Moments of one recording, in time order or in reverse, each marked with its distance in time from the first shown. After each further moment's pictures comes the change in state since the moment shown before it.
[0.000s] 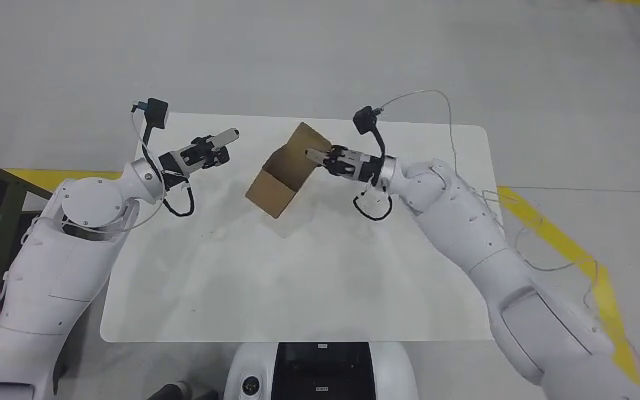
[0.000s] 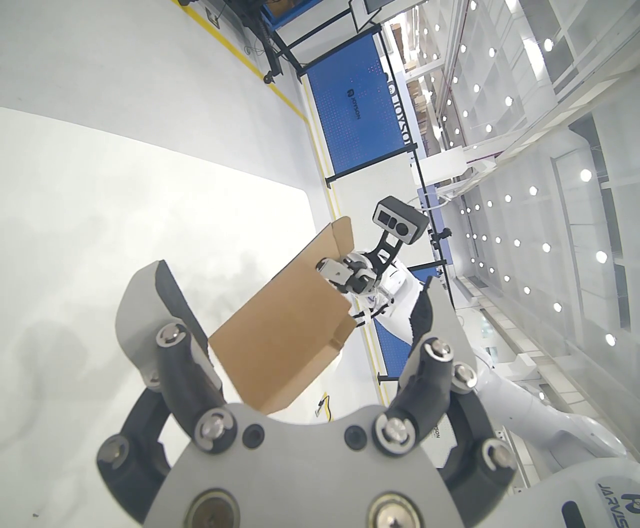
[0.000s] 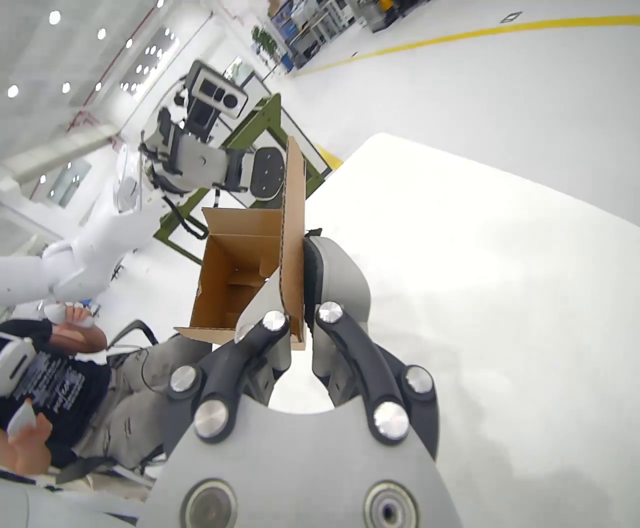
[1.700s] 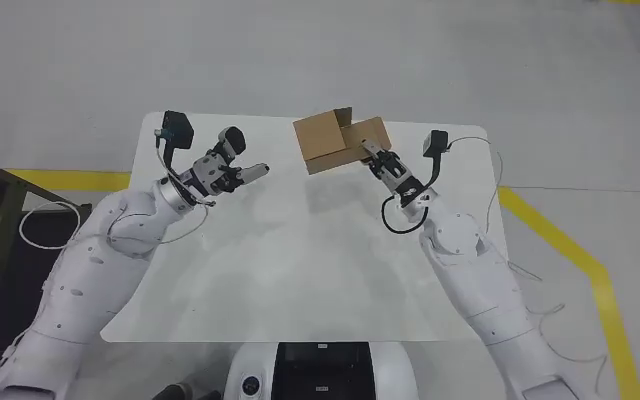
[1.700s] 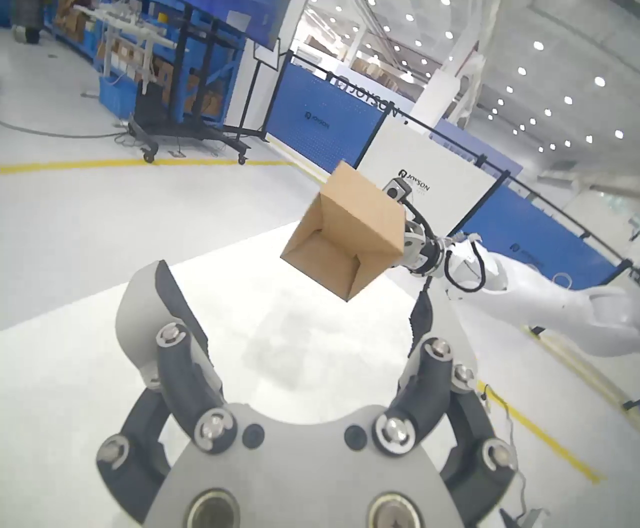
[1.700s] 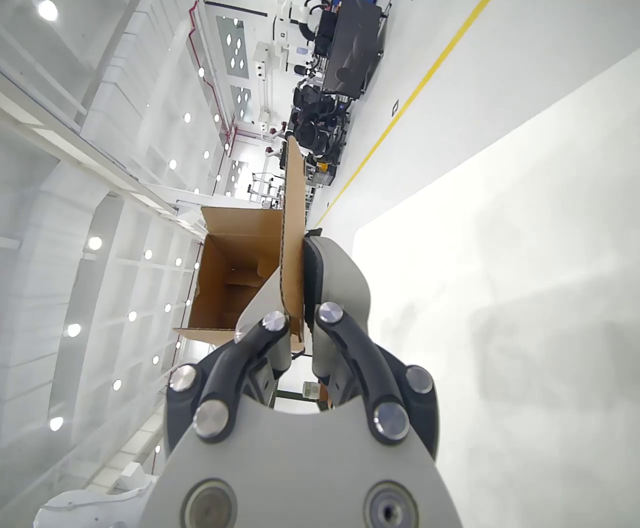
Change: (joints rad) left arm 0.043 -0.065 0.093 -0.005 0.795 -0.534 0.569; right arm -0.454 0.094 0.337 -0.534 0.388 0.564 -0.071
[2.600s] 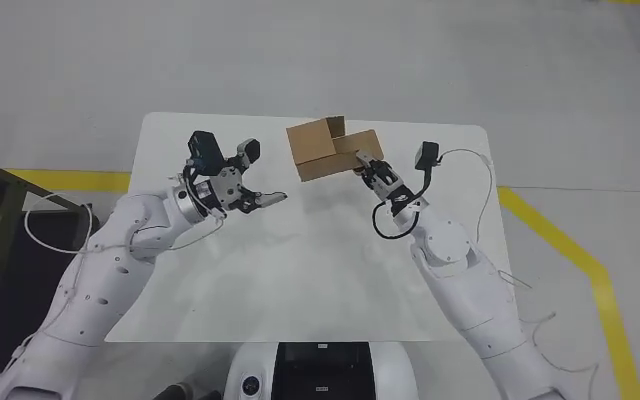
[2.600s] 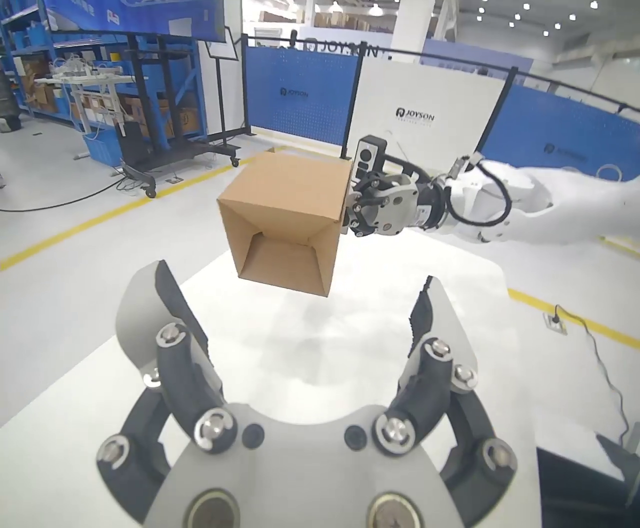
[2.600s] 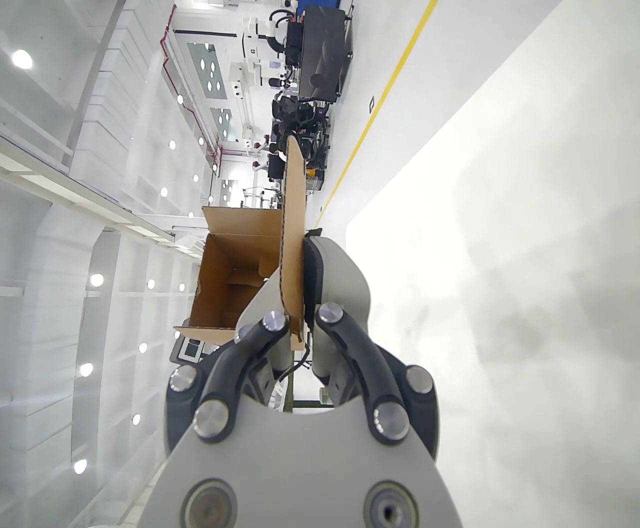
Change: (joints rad) left arm 0.003 -0.018 0.027 -0.013 0.410 -0.072 0.172; right arm -0.067 -0.014 -0.025 -0.093 0.019 0.133 -0.074
